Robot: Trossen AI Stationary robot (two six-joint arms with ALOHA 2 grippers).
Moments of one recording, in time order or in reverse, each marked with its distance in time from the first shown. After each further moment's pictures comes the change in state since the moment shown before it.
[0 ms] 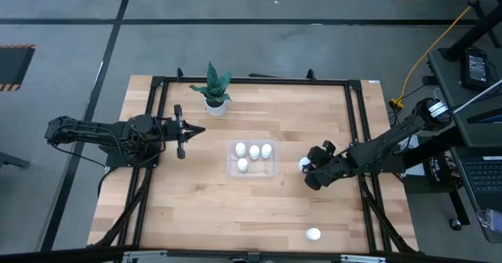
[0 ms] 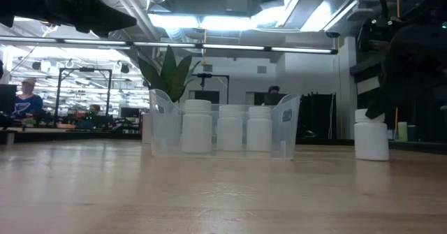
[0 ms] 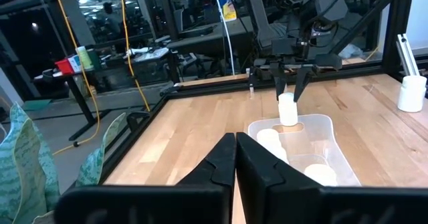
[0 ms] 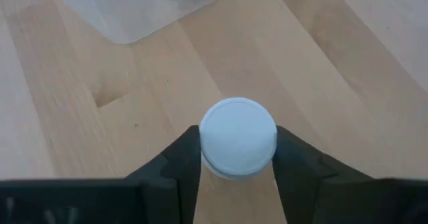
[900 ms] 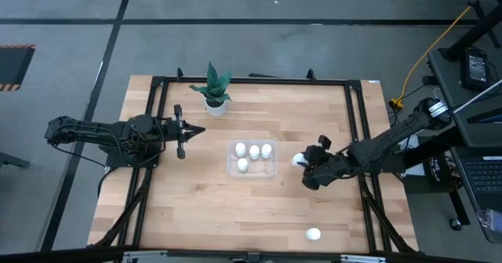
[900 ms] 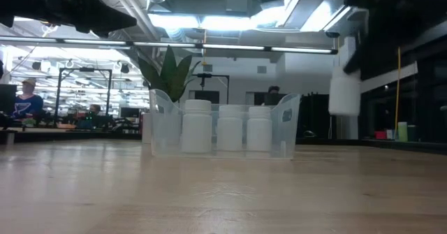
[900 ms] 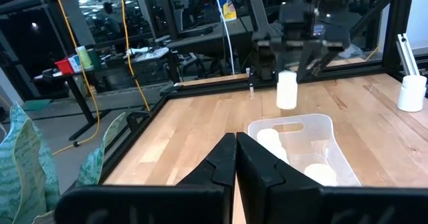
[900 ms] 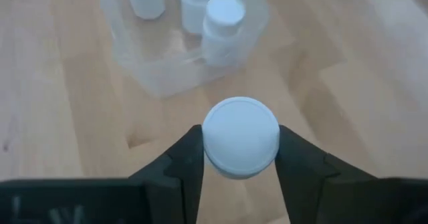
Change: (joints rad) left arm 0.000 0.000 0.000 -0.001 0.000 0.000; right arm -0.001 0.000 0.201 -0.121 0.086 -0.200
